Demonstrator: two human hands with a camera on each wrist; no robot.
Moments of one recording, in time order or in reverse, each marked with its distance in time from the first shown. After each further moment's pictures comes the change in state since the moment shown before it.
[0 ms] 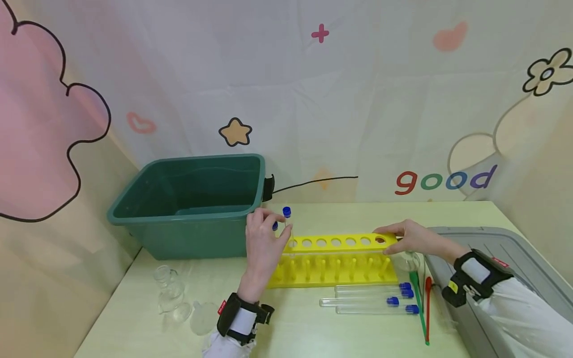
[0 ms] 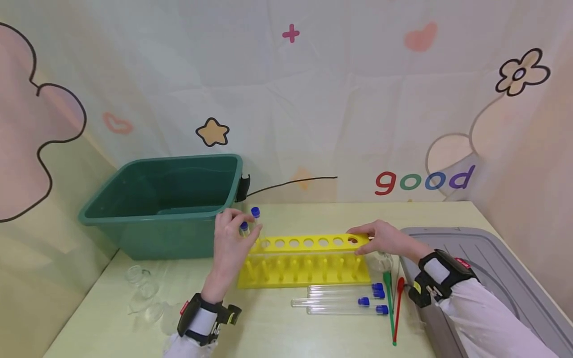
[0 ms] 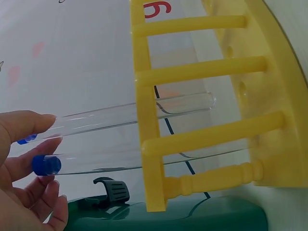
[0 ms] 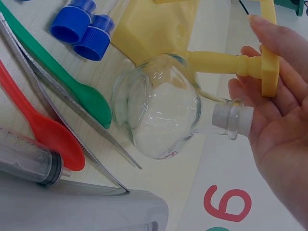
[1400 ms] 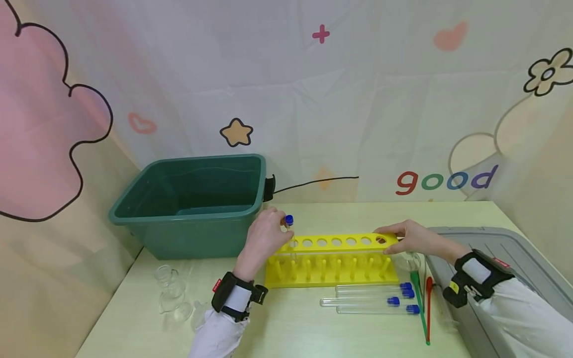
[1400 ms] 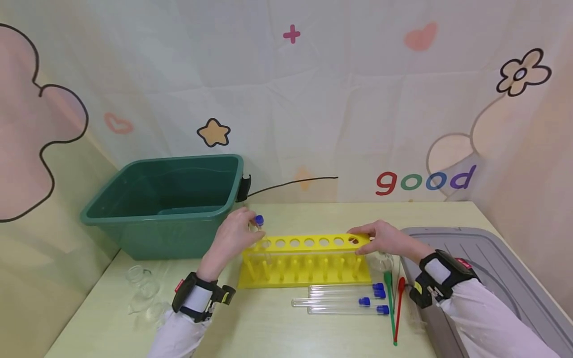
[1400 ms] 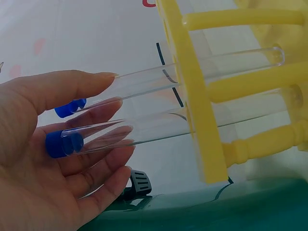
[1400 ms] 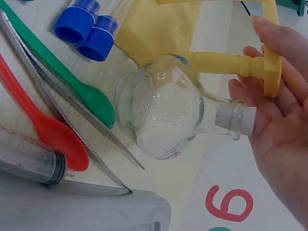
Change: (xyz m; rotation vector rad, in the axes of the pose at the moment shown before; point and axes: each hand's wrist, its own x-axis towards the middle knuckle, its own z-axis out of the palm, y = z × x) left_hand 0.030 0.000 -0.010 0.146 -0.596 -0.154; right_hand -0.002 -0.001 -0.001 0.059 -0.017 -0.044
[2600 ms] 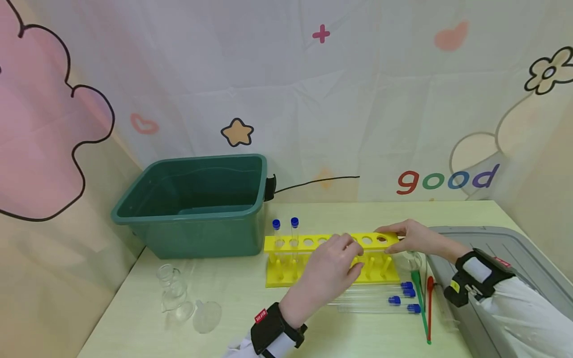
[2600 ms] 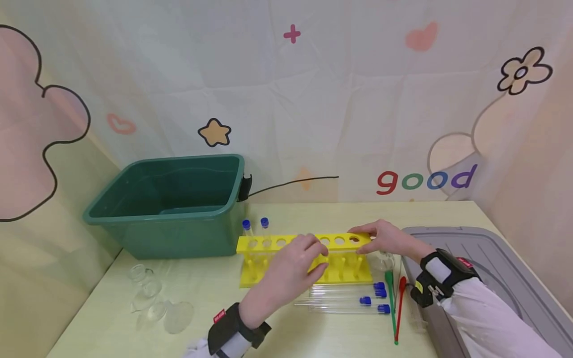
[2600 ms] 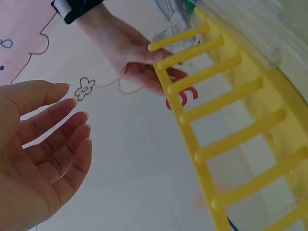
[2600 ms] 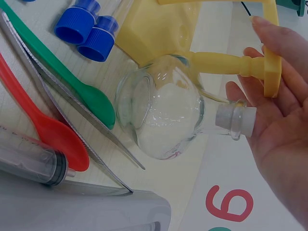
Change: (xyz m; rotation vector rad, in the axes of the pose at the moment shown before) left_hand -0.041 0.086 0.044 0.081 0.225 0.679; right_hand 0.002 0.005 0.003 0.000 0.017 -0.007
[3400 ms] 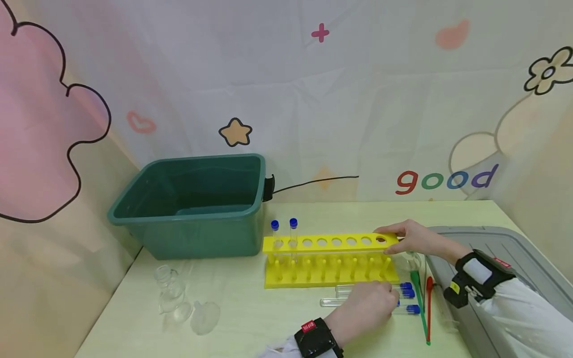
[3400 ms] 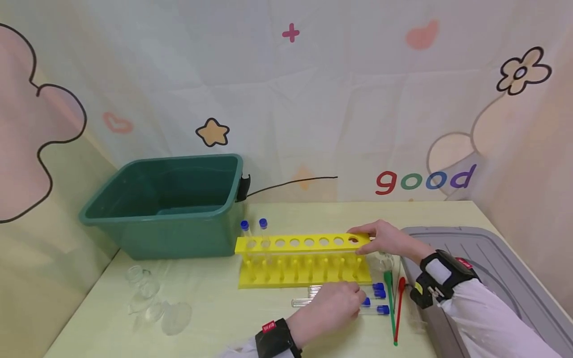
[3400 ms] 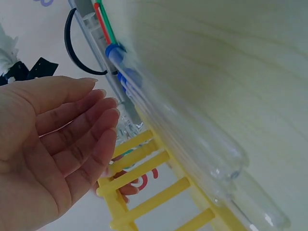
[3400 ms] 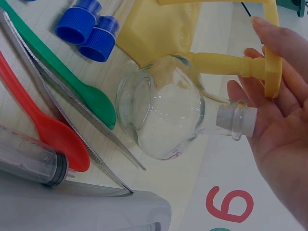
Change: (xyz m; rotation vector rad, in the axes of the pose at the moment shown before) left_hand 0.002 0.054 0.078 0.174 -0.531 0.095; right_hand -0.001 -0.006 -0.002 -0.026 0.011 0.057
